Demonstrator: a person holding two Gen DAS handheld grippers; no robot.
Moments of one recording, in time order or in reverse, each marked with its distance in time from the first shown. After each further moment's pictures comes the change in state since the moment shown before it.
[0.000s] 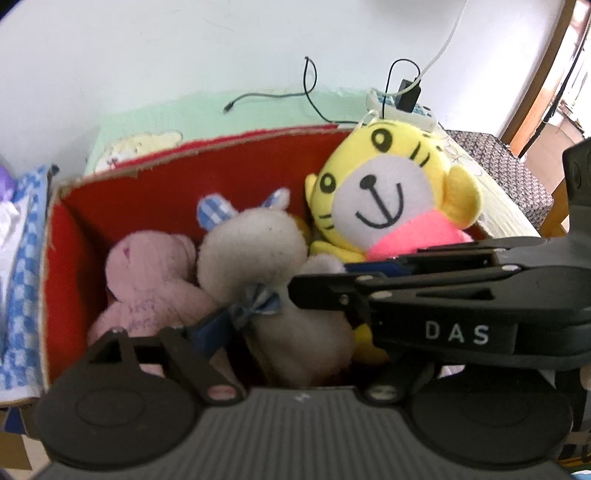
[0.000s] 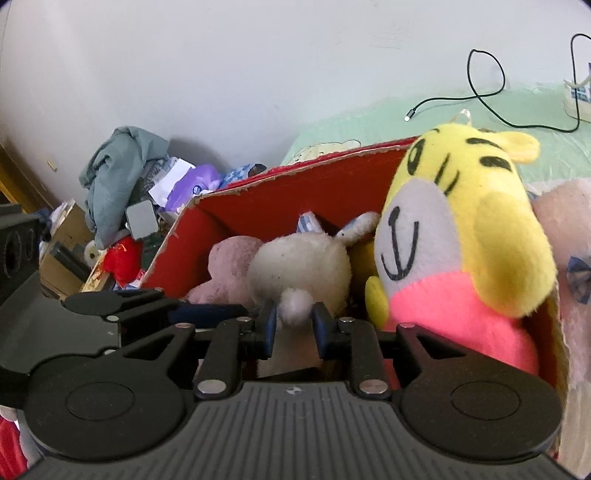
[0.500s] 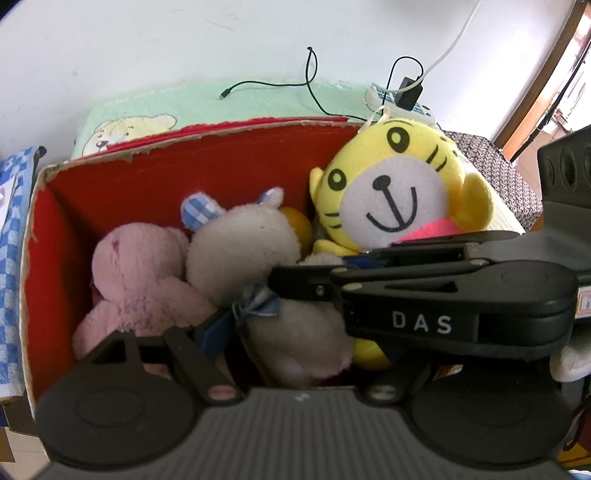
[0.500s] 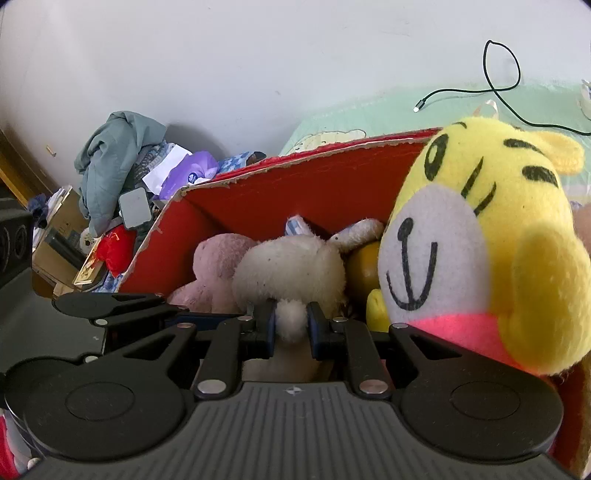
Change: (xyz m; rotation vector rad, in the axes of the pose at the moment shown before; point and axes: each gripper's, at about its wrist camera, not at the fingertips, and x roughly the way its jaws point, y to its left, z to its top) left arm 0.015 0.017 0.003 -0.052 0.035 -0.070; right arm 0.028 -0.005 0.010 -0.040 0.047 0.008
